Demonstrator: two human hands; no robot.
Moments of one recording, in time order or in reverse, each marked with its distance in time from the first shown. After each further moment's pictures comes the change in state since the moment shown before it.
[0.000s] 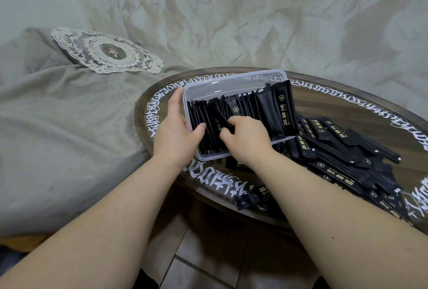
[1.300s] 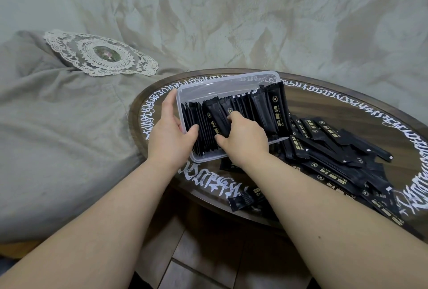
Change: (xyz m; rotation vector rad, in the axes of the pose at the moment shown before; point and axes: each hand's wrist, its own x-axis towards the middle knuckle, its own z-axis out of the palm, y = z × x) left_hand 0.000 0.001 0.001 0.001 0.011 0.008; right_hand -0.004 -0.002 -0.005 -0.149 0.020 0.077
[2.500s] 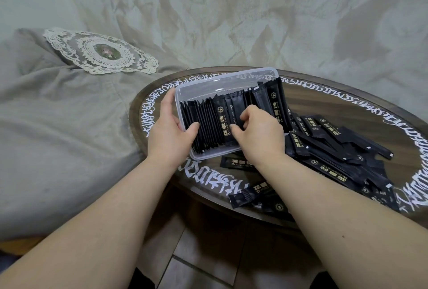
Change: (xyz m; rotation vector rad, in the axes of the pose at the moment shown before) left_hand -0.002 0.000 -0.003 0.003 0.003 -0.032; right_hand -0.004 0.019 -0.009 0.086 0.180 0.047
